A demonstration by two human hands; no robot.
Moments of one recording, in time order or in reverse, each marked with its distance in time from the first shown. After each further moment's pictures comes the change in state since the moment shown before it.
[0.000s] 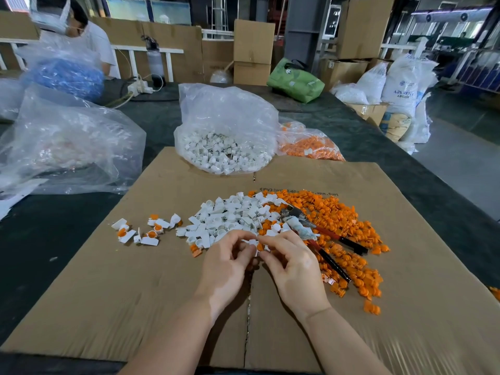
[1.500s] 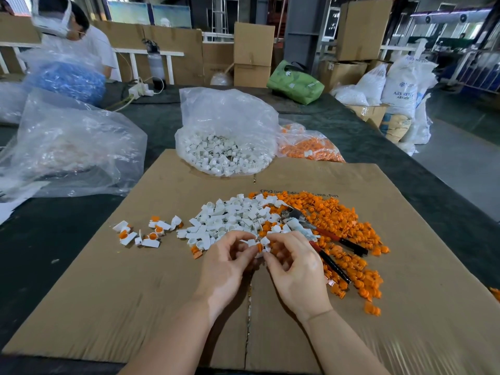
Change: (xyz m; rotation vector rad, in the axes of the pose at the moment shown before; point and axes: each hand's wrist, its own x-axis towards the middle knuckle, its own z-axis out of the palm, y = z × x) left_hand 0.001 0.000 -0.001 -0.103 -0.010 0.002; right_hand -0.001 -0.001 0.001 -0.015 0.124 0.010
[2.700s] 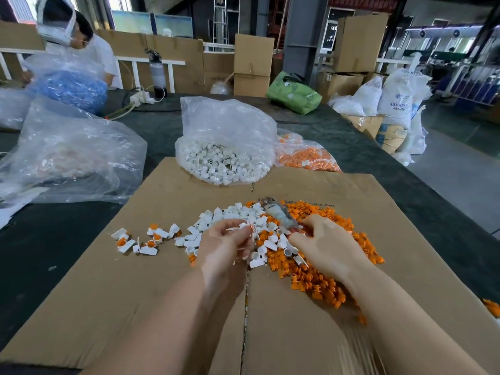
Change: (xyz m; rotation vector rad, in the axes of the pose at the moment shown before) left_hand 0.025 0.039 0.009 -0.300 0.124 -0.243; right_hand 0.067 -0.011 -0.061 -0.425 -0.477 0.427
